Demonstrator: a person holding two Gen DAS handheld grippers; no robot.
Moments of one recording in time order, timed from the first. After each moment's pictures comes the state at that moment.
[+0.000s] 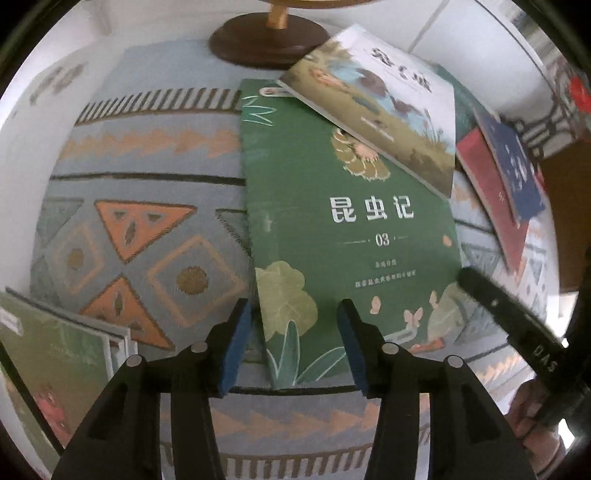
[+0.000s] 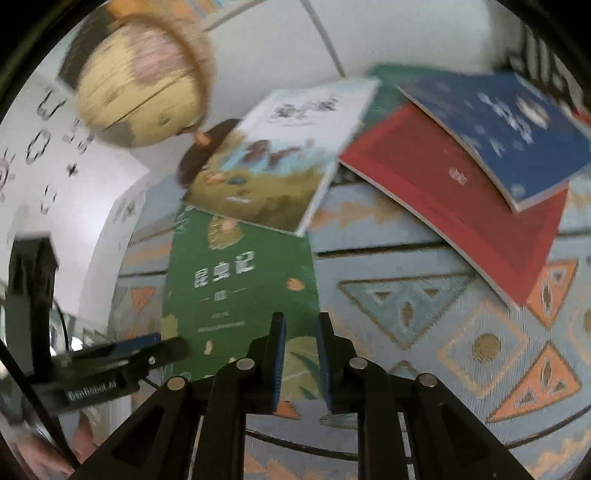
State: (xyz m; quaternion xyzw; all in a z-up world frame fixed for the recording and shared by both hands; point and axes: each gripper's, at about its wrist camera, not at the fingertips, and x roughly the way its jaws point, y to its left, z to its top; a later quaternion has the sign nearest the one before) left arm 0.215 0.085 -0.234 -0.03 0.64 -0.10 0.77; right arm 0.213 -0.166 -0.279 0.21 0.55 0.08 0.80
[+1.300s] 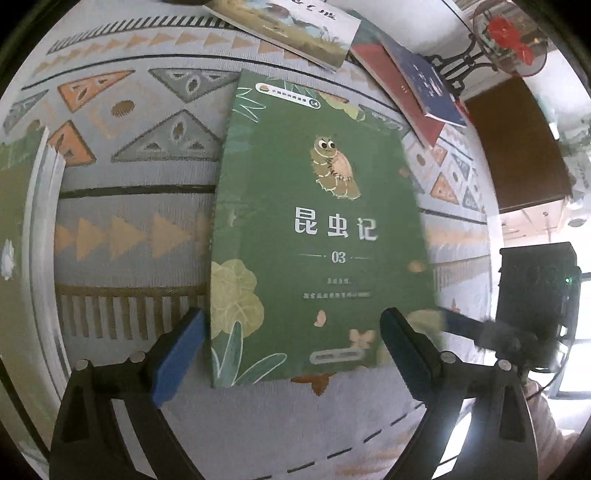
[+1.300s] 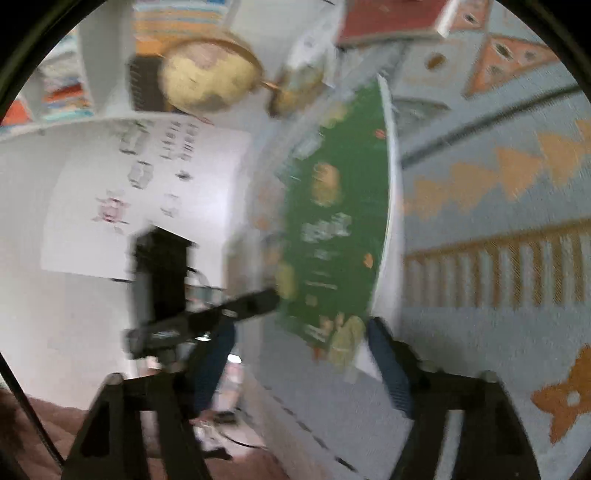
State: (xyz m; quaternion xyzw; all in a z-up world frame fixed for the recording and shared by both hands) left arm 0.096 0.089 -0.236 -0.06 0.66 -0.23 0.71; right arm 0.056 -0.212 -0.291 0.46 0.50 0.30 0.67
